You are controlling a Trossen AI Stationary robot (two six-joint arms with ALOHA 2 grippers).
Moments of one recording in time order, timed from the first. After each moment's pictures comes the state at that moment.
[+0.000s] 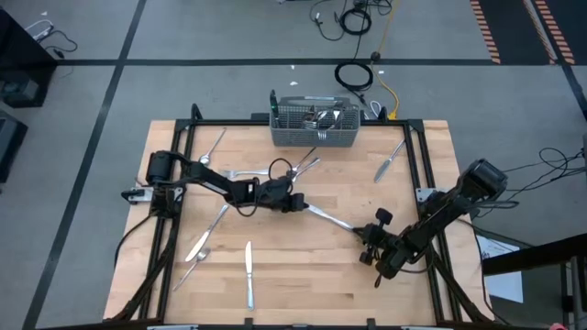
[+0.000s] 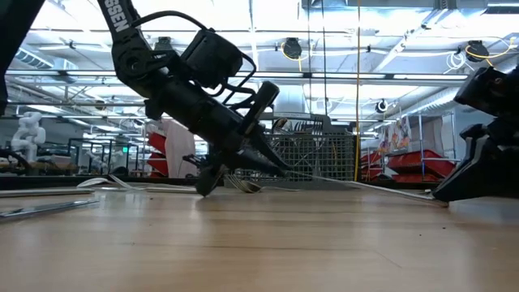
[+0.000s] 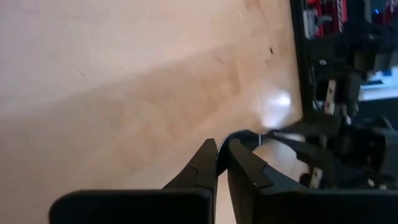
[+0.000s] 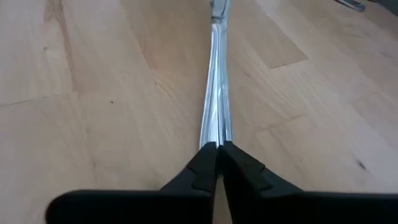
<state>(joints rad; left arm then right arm) 0.01 1.97 0.83 0.53 0.05 -1.30 0.76 1.61 0.45 -0.09 0.87 1.00</state>
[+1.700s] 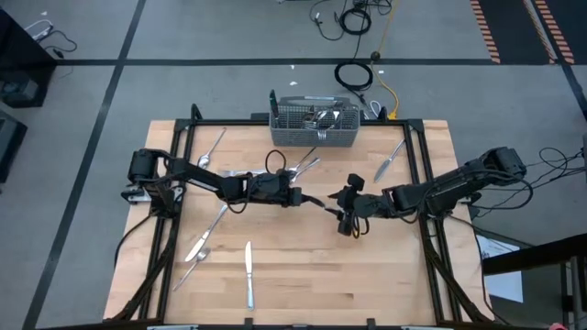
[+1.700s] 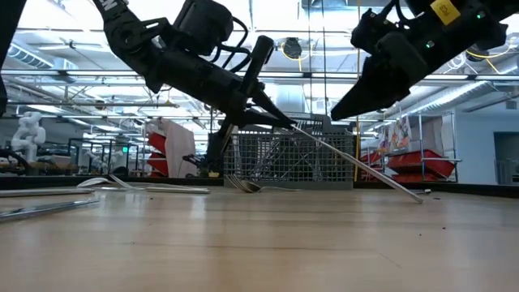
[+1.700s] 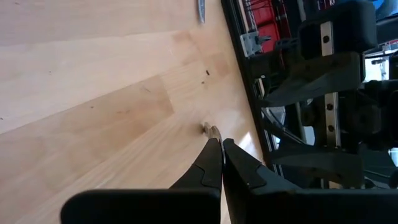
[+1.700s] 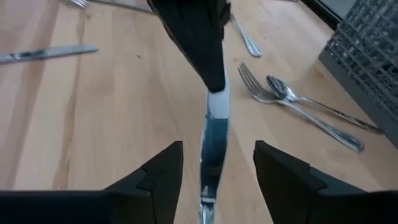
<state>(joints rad) 0.02 1.78 0.83 0.56 -0.02 -1.23 0.22 1.32 0.60 0.09 0.43 0.24</state>
